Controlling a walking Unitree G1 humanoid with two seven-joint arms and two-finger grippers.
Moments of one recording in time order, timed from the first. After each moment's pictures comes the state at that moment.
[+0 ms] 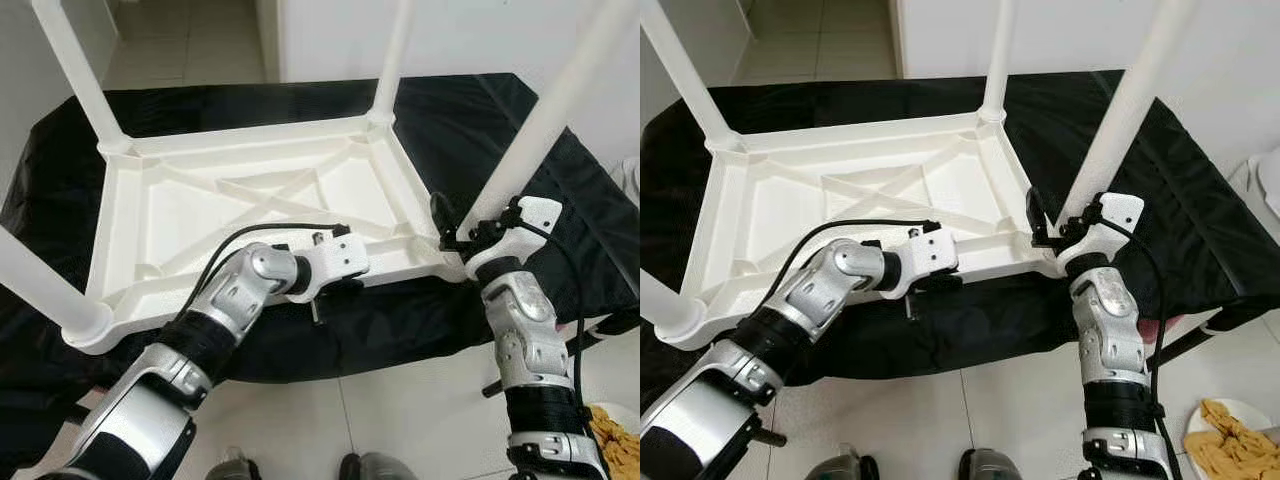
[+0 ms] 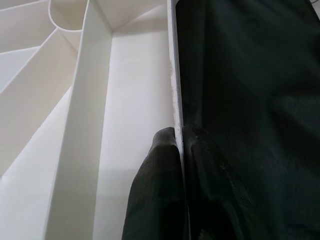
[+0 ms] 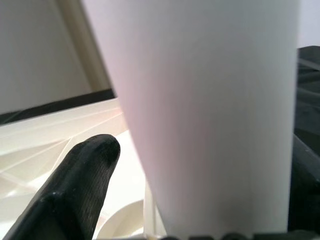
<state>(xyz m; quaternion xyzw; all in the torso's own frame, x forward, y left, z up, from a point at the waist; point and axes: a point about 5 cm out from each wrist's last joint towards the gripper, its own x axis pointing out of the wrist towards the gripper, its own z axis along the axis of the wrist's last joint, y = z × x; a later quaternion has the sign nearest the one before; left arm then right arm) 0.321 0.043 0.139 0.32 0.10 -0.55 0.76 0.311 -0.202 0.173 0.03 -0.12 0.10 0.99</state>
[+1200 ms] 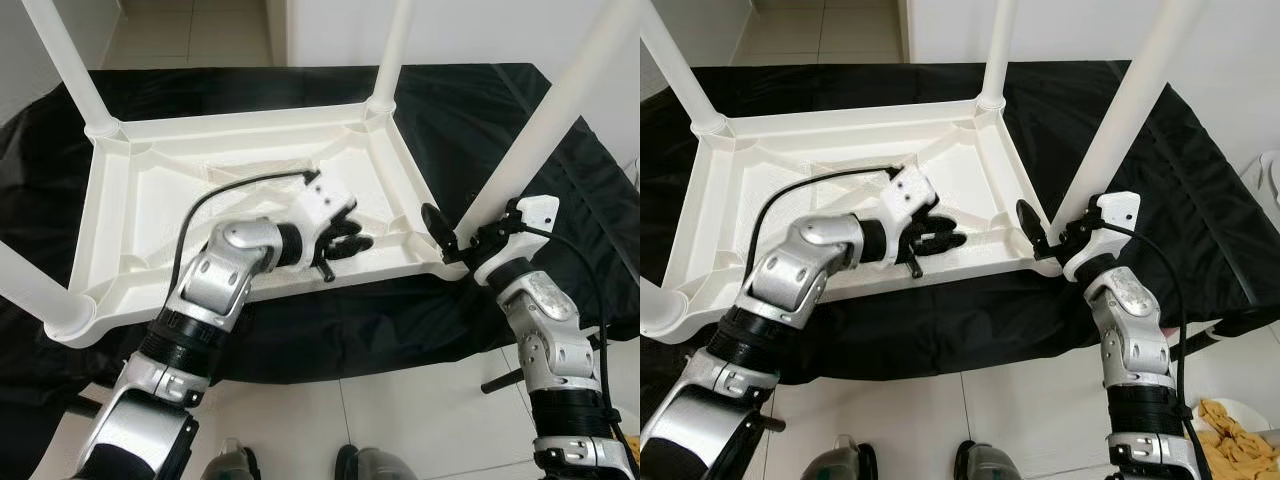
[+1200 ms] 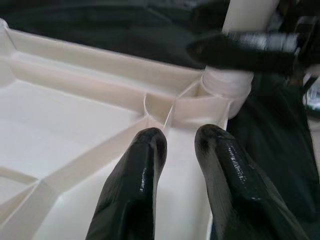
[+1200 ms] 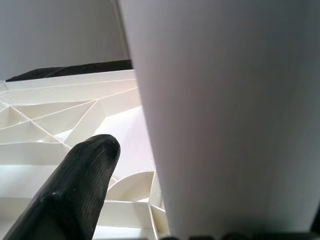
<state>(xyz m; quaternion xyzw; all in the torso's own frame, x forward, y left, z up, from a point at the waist) 0.315 0.044 0.214 0.12 0.03 -0.51 0.85 0.307 -0.207 0.177 -0.01 -0.10 0.18 0.98</state>
